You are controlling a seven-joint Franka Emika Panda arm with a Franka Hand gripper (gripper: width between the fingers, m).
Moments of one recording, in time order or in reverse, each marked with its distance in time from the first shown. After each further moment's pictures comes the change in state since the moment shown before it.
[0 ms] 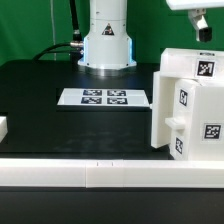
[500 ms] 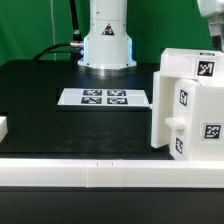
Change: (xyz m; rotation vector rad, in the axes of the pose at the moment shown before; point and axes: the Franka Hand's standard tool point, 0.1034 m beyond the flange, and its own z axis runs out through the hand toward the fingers) arm -0.005 0.015 0.012 0.077 0.037 0.851
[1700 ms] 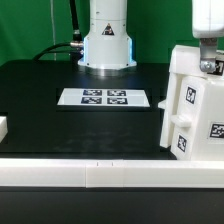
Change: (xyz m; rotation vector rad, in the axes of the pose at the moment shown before) arm 0.016 0.006 0.023 0.017 0.069 0.201
